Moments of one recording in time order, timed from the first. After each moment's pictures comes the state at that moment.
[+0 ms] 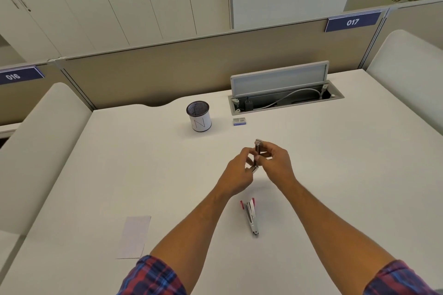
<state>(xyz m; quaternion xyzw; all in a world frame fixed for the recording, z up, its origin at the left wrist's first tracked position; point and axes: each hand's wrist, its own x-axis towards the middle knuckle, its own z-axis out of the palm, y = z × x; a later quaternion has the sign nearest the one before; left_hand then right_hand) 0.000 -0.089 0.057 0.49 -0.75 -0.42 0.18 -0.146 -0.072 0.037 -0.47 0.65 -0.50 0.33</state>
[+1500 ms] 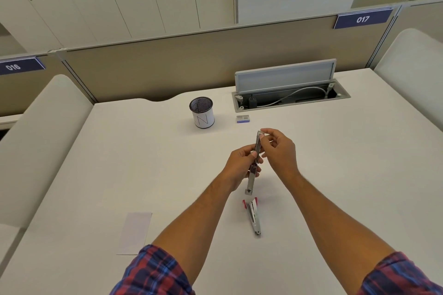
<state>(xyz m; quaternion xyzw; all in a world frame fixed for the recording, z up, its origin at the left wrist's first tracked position) -0.011 -0.107 0.058 0.48 -0.52 -0.65 0.27 -0.145 -0.089 0.055 -0.45 0.67 -0.53 0.26</state>
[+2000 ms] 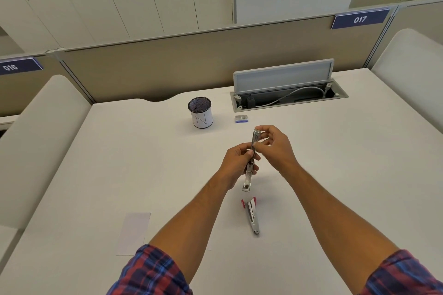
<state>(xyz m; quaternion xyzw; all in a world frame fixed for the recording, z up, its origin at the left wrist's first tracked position) -0.005 -0.107 0.063 0.47 -0.52 -0.66 0.29 -0.151 -0.095 0.066 -0.48 0.66 -0.48 0.33</state>
